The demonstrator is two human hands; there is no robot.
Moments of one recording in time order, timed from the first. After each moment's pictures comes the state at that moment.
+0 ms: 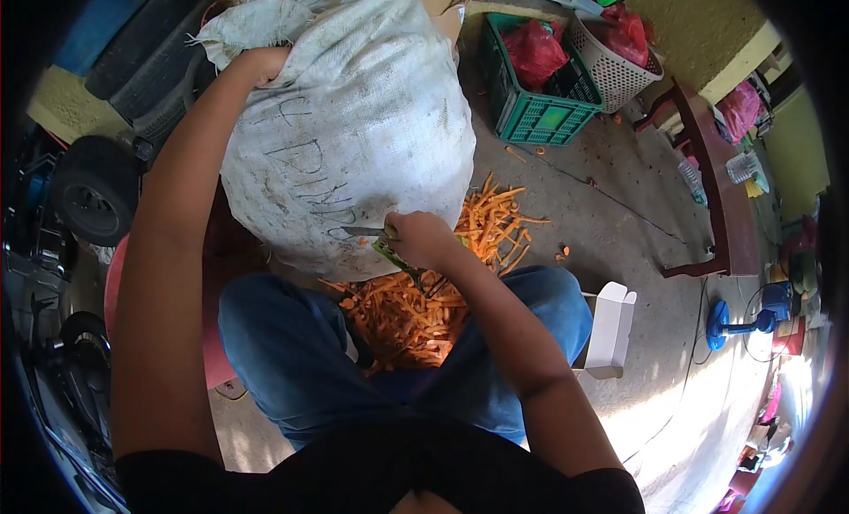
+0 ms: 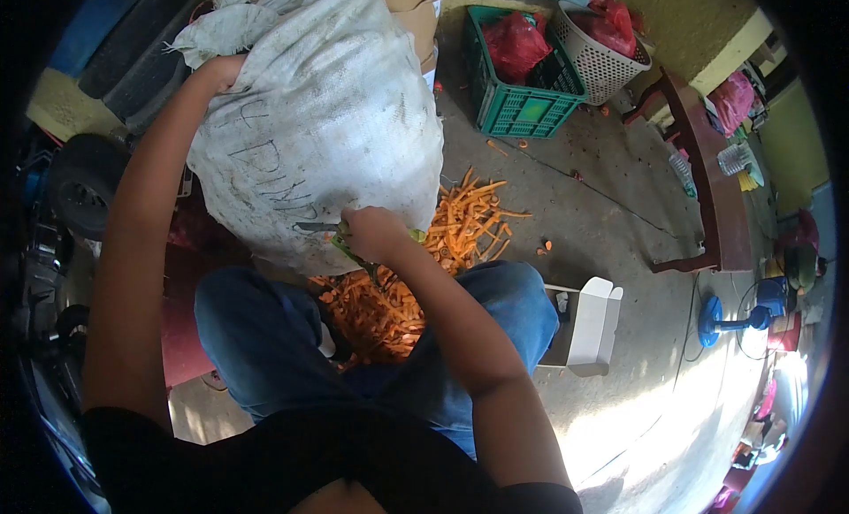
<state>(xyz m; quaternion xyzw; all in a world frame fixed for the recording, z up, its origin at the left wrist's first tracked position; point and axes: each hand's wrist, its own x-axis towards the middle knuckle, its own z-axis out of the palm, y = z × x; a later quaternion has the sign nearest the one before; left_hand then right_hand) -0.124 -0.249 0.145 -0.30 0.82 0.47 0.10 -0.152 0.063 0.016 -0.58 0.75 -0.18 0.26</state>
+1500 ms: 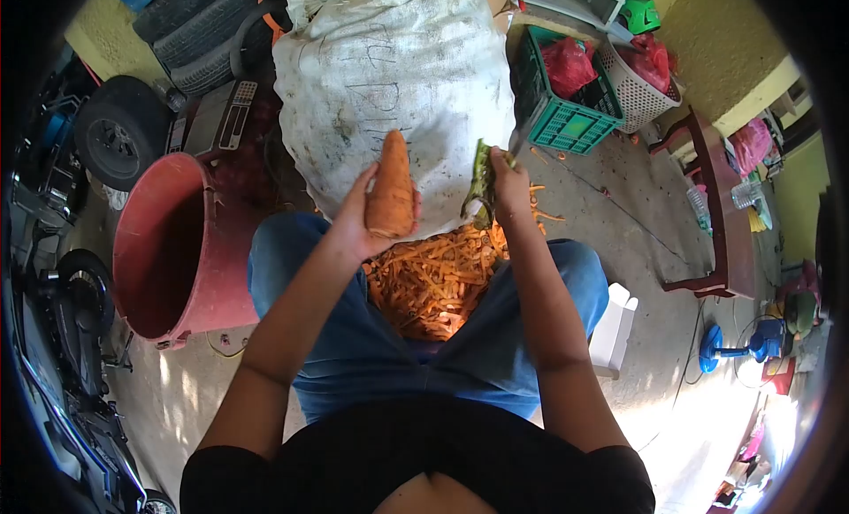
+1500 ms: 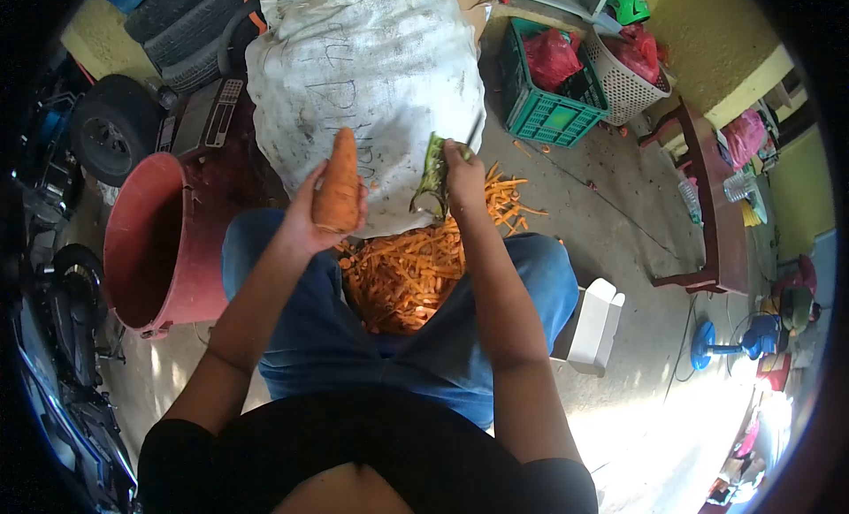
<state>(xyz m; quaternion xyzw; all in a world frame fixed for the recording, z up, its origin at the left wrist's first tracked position) 0.042 0.002 0.054 -0.20 0.16 0.96 -0.09 -0.152 0.093 0.012 -0.12 0.56 -0.75 0.33</state>
